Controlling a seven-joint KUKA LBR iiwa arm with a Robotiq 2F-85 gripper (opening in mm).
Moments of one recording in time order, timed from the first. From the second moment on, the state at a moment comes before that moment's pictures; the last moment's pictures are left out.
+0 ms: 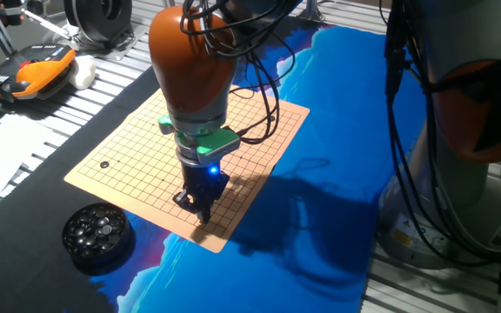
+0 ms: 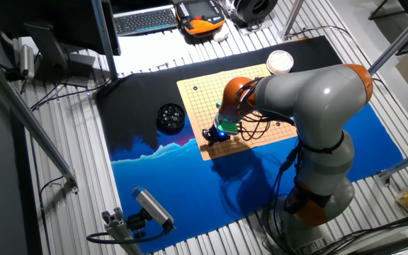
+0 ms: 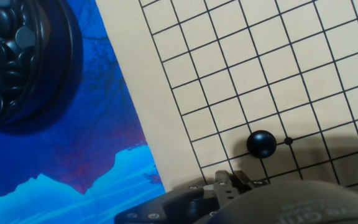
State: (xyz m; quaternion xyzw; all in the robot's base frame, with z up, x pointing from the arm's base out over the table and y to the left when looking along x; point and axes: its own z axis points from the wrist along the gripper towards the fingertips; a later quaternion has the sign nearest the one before) arm 0.416 0.192 0.032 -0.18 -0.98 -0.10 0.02
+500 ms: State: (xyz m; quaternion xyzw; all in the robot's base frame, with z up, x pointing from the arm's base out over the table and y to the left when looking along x) arm 0.416 0.192 0.031 -0.18 -0.98 -0.11 0.02
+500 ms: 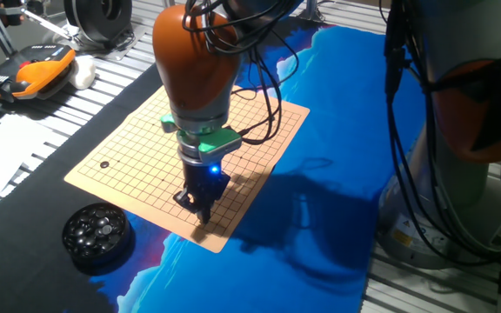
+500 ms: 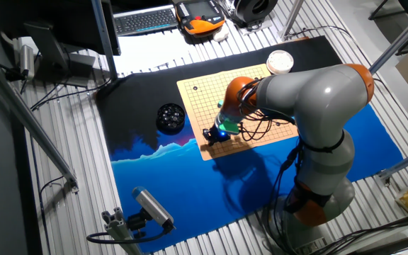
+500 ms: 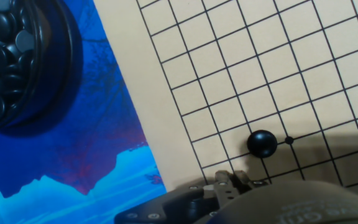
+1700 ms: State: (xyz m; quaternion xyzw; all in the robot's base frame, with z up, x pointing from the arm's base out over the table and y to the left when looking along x) arm 0.416 0.192 0.031 -0.18 -0.98 -0.10 0.02
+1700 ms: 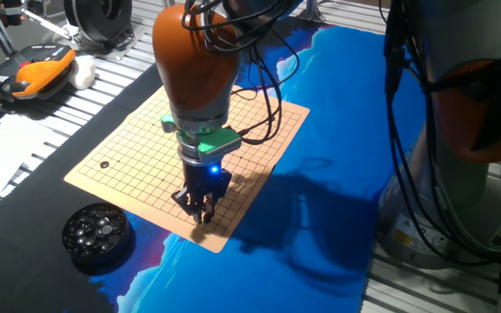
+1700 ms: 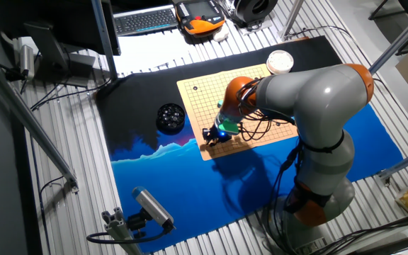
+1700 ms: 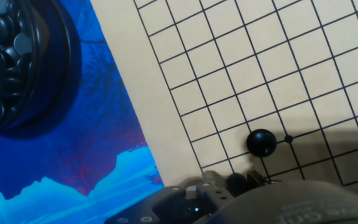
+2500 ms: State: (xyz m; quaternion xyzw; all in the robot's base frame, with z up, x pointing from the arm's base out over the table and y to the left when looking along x) arm 0.415 0.193 0.032 -0.18 -0.98 -0.09 0.02
